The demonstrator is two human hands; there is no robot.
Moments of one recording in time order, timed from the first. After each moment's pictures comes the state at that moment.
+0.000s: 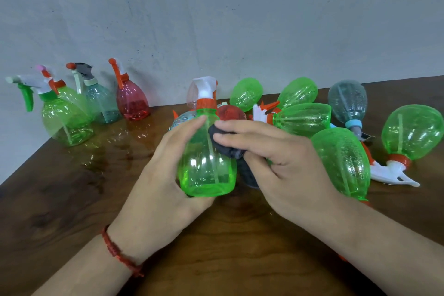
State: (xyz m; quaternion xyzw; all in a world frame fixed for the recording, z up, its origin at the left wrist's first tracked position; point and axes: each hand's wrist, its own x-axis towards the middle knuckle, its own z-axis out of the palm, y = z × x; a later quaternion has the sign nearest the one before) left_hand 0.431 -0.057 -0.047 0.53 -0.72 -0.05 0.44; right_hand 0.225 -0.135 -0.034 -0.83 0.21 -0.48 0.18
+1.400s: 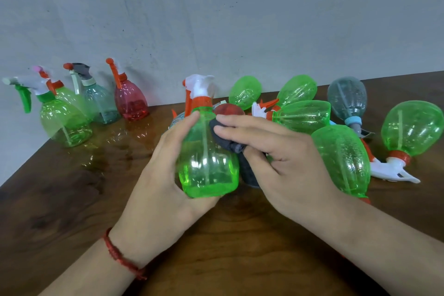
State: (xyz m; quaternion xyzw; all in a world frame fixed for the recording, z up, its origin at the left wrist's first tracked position) left_hand 0.430 -0.058 -0.053 0.53 -0.70 -0.07 0.48; right_hand 0.228 -0.133 -0.032 -0.82 0.22 -0.49 0.20
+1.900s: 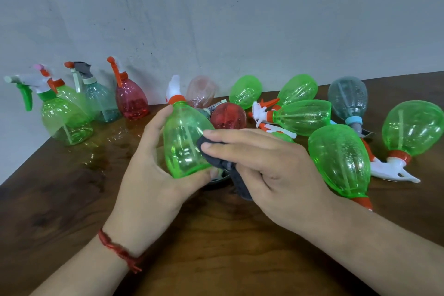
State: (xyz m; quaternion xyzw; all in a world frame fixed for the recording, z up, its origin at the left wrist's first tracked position) left_hand 0.429 -0.057 -0.044 0.55 -0.59 -0.16 0.57; right_hand 0.229 -0.130 -0.037 -0.87 0.15 -0.45 0.12
